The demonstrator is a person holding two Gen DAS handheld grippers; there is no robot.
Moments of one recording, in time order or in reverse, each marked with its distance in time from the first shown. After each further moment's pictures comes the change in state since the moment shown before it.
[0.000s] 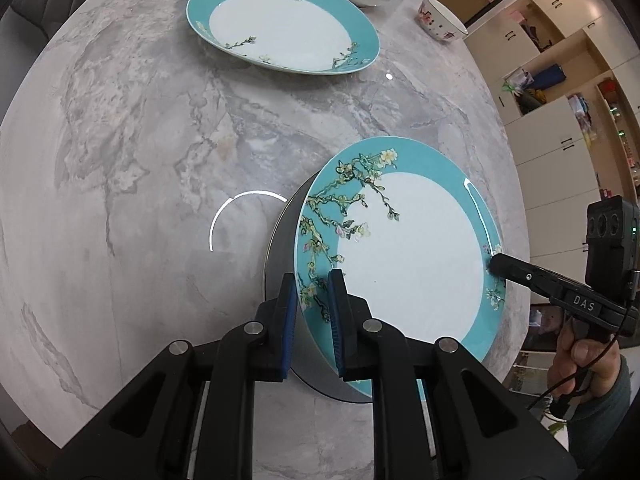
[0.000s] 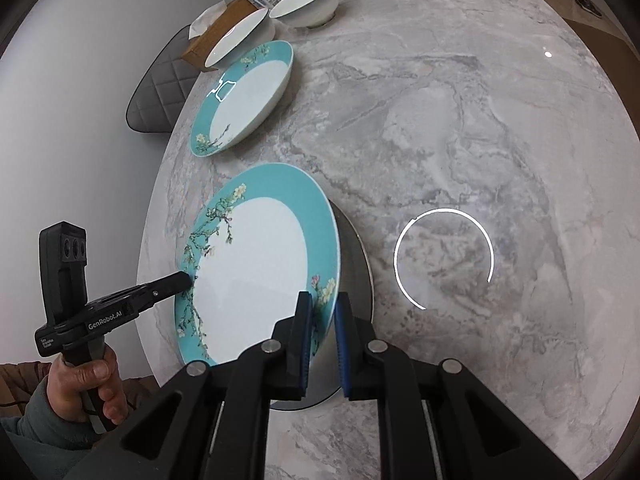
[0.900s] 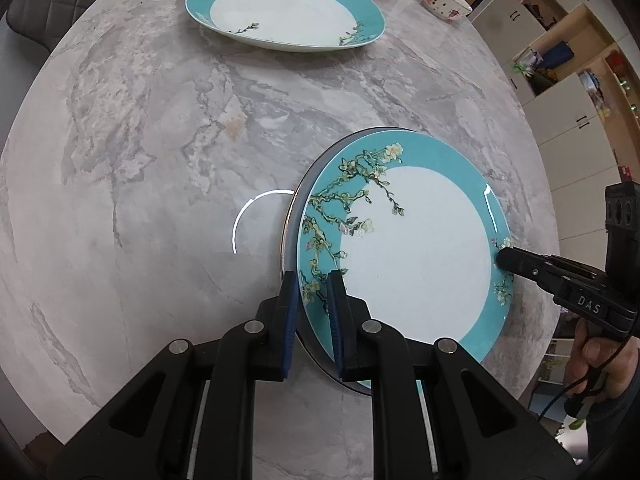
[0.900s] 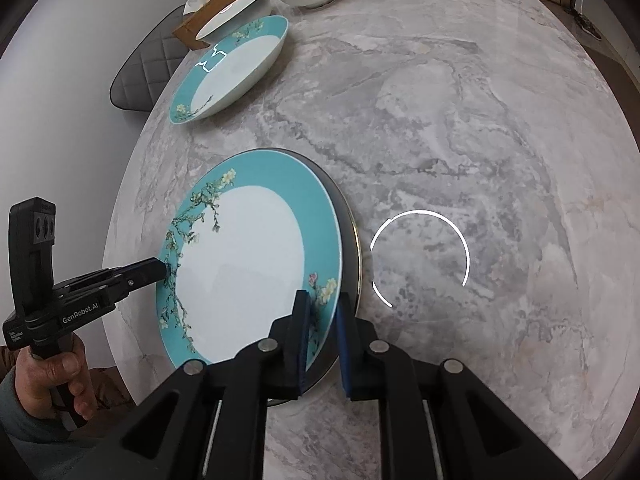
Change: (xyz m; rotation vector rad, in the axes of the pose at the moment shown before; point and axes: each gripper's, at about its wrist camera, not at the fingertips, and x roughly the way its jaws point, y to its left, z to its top) left arm 0.015 -0.011 -0.005 0.059 0.007 0.098; right arm 0.024 0.005 -0.021 -0.060 0.004 -0.110
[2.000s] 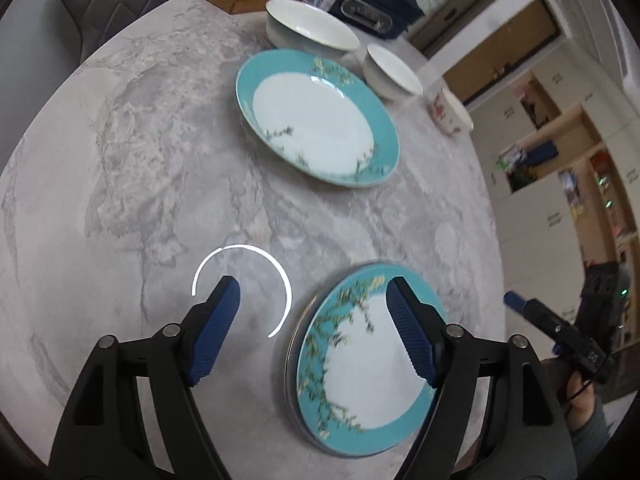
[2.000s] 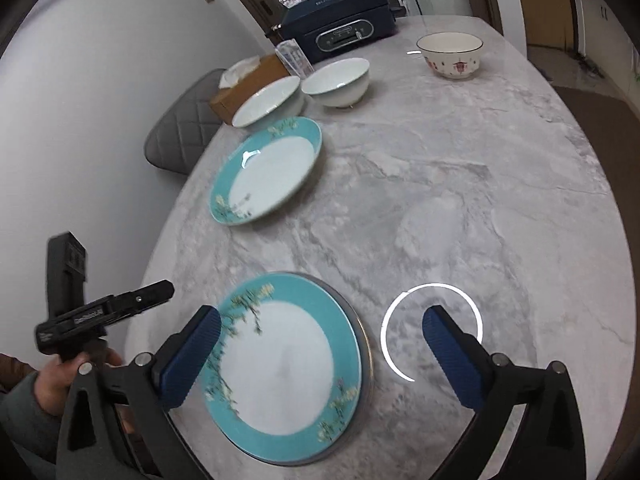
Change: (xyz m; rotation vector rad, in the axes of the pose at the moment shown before) left arm -0.048 0.054 0.046 -0.251 -0.259 -0.194; right arm -0.064 0.004 0.065 -0.031 -0.234 0.127
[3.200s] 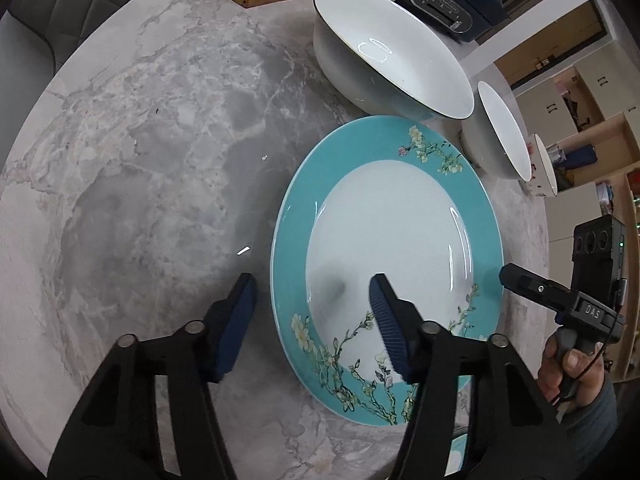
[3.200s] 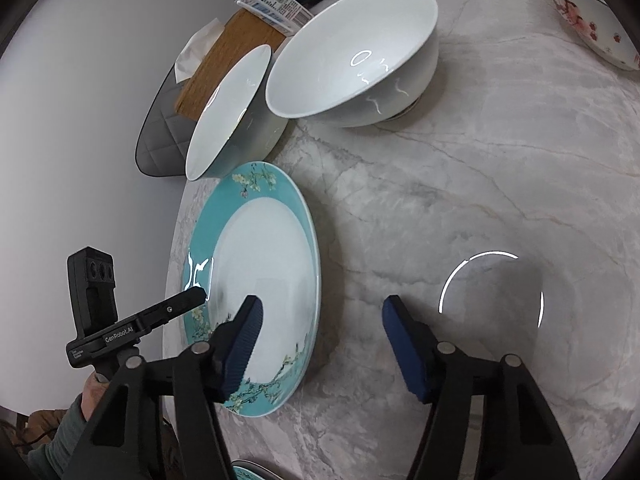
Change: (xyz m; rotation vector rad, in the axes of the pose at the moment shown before) left arm 0.127 0.046 0.185 -0.004 0.168 0.132; right arm 0.206 -0.029 0.167 0.066 0.275 0.161
